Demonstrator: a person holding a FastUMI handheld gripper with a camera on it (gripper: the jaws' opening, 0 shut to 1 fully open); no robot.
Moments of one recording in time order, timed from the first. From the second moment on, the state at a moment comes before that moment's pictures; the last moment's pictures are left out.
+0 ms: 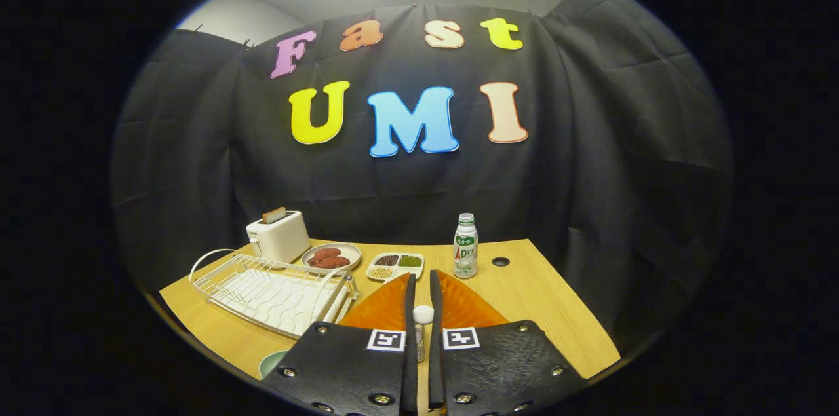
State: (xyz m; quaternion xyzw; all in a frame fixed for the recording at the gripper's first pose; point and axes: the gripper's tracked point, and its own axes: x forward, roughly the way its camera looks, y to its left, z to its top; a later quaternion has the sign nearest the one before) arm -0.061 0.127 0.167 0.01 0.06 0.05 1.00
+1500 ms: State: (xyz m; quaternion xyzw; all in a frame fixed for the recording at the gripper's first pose) arm -0.131 0.271 0.093 -0.07 0.18 0.16 0.97
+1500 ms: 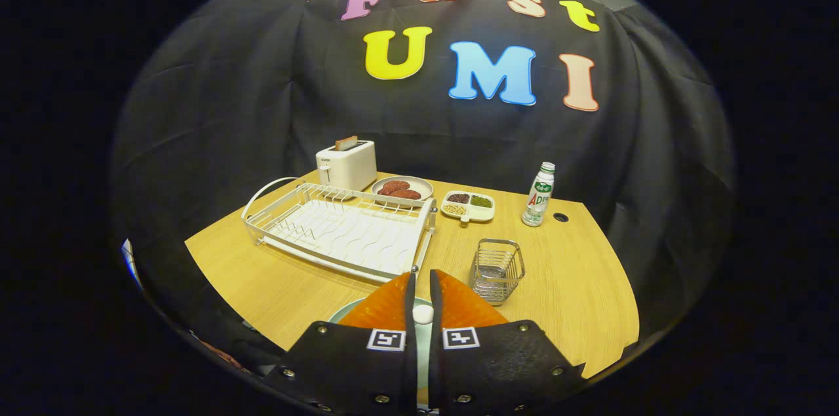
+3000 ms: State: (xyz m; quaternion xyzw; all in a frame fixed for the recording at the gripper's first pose) arm -0.077 0.268 0.140 -0.04 0.14 0.14 0.98
